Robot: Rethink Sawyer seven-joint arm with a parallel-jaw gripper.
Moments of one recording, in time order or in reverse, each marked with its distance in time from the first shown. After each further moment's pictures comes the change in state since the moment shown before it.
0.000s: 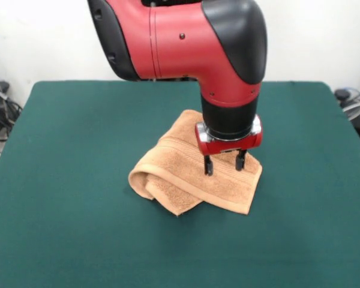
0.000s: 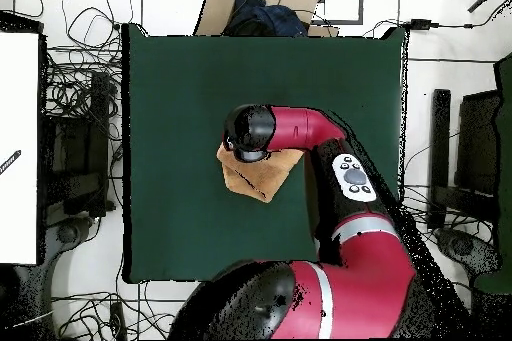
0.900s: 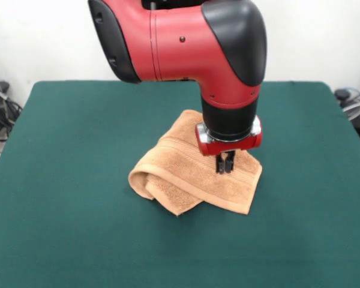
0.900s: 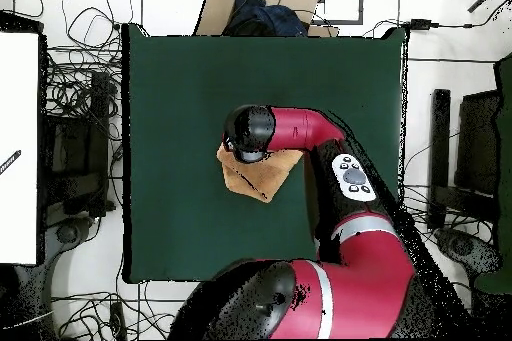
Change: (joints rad) arm 0.000 0.003 0.000 0.000 0.000 0.000 0.000
